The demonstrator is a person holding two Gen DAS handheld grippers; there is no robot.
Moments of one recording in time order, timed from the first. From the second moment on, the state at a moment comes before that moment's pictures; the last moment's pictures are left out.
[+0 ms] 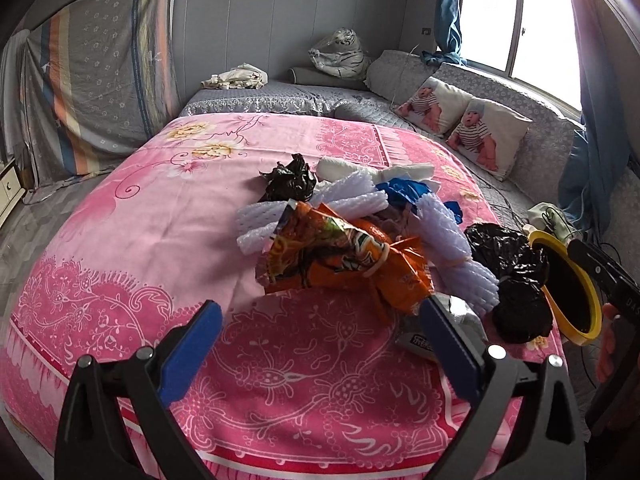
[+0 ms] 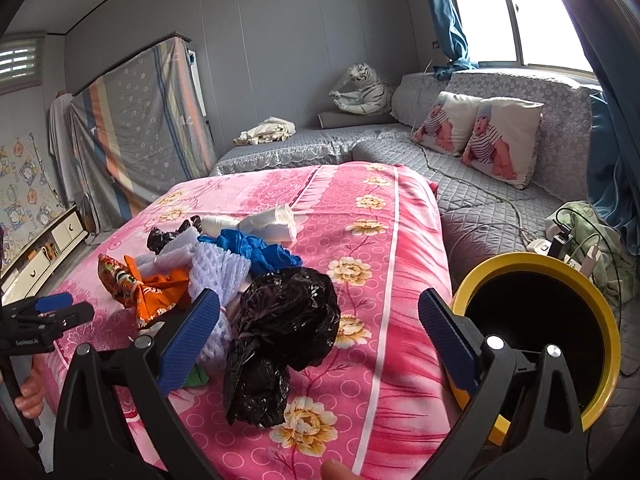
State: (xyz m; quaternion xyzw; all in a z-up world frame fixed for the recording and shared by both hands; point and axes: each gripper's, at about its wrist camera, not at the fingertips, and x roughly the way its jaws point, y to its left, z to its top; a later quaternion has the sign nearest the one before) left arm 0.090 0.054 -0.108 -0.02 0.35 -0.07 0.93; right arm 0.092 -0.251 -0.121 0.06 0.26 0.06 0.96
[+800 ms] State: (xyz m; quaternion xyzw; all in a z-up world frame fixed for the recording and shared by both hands) left arm 0.160 0.067 -0.117 -0.07 0.38 -0.02 0.92; right arm 0.161 -0.239 -0.153 0.05 0.34 0.08 0.94
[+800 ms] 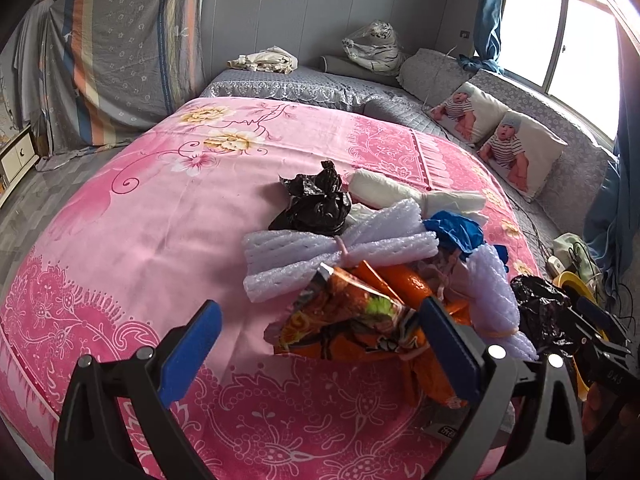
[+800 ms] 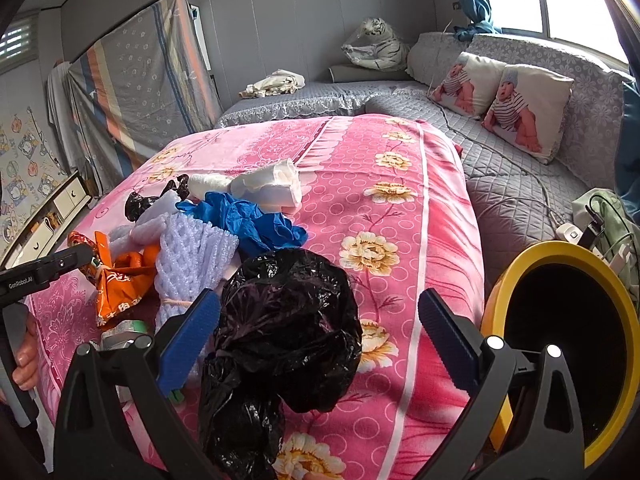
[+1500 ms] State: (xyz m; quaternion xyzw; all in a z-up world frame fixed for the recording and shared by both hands) left arm 0.163 0.057 -0.132 -0.10 0.38 -0.06 0.92; right arm 0.167 -0.237 -0.171 0.07 0.37 0.11 0.92
